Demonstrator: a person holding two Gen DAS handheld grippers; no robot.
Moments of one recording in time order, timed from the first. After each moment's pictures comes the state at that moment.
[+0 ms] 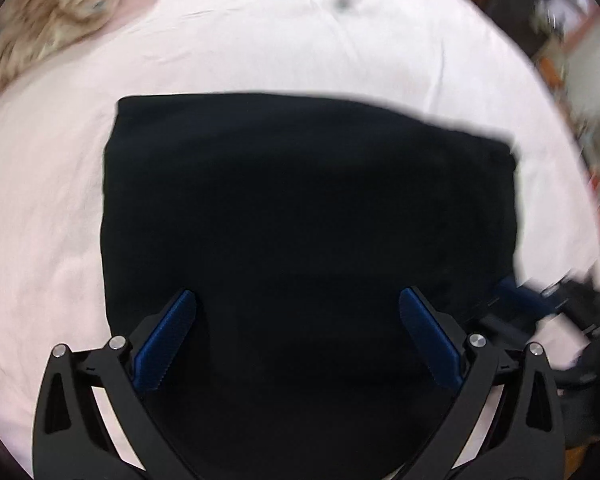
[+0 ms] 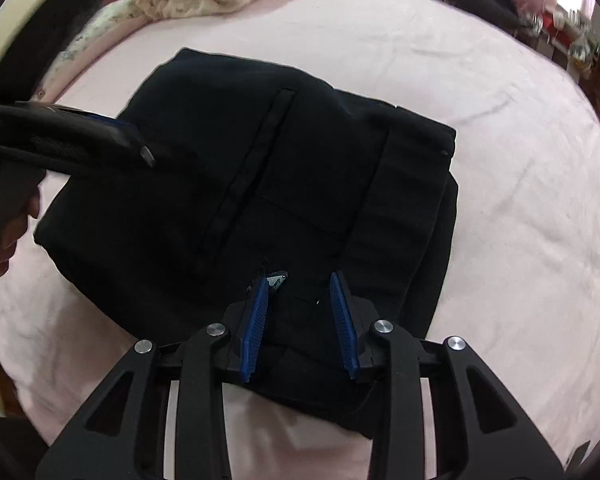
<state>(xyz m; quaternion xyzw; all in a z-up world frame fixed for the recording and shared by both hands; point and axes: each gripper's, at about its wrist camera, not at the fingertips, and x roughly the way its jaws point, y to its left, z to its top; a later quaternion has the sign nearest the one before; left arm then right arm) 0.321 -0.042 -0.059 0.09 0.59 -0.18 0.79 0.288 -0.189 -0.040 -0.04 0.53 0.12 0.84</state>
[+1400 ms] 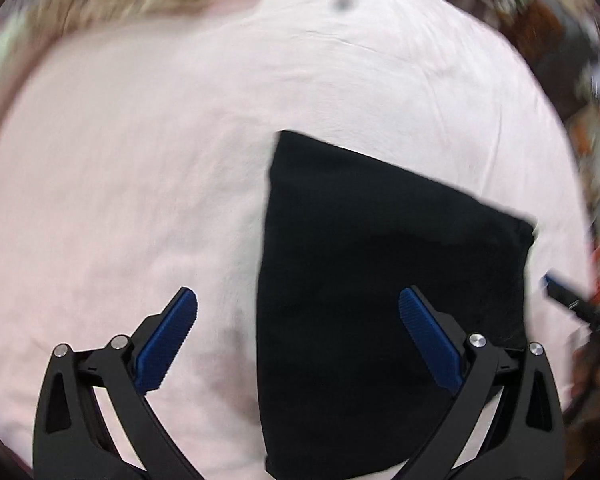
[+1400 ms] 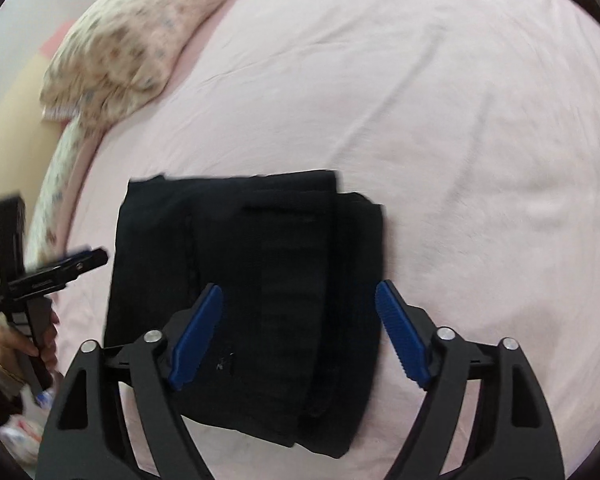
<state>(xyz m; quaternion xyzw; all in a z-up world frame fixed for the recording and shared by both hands) 0.352 0.053 0.003 -0.06 0.61 -0.11 0.78 0.342 -0.304 -0.016 0.24 0.56 0.09 0.79</state>
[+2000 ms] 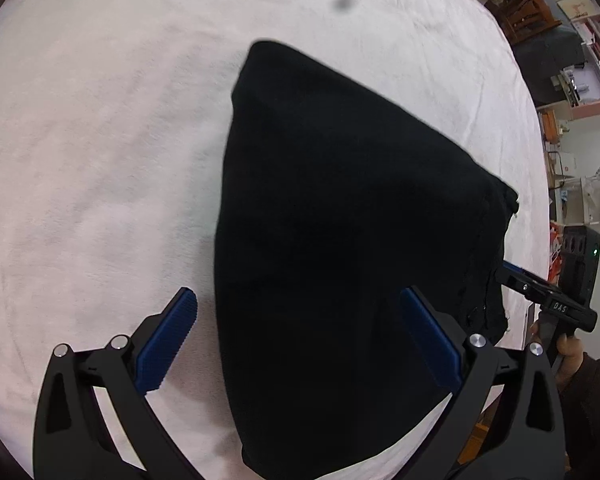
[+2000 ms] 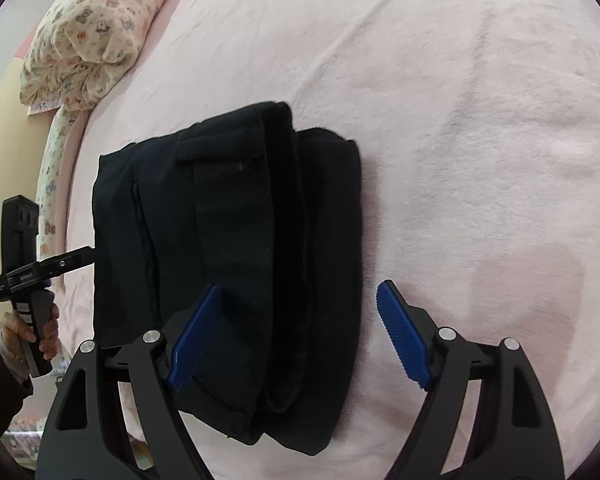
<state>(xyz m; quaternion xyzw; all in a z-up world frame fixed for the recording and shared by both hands) 0.365 0.050 -0.055 -0.09 0.68 -0.18 0.70 0.351 -0.300 -0.061 0.23 0.63 0.12 0.73</state>
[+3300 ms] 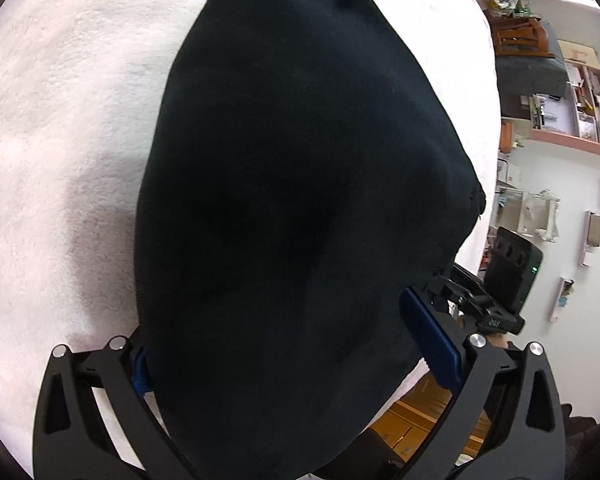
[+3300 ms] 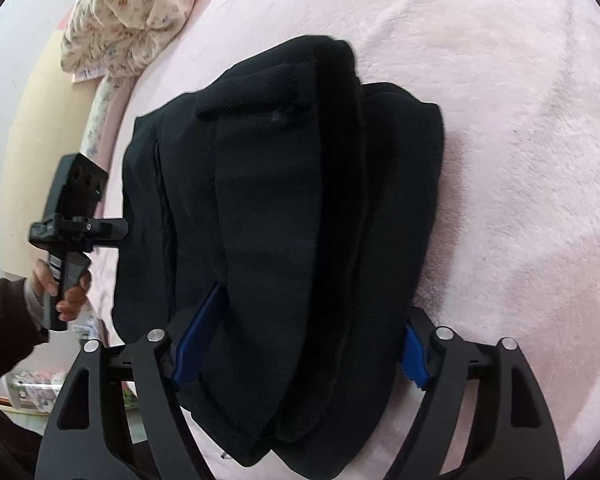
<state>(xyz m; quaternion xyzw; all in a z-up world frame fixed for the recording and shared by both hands) 0.395 0.025 -0.112 -0.23 0.73 -0.25 0.60 0.354 -0.281 -0.081 0.24 0.63 0.22 0.70</state>
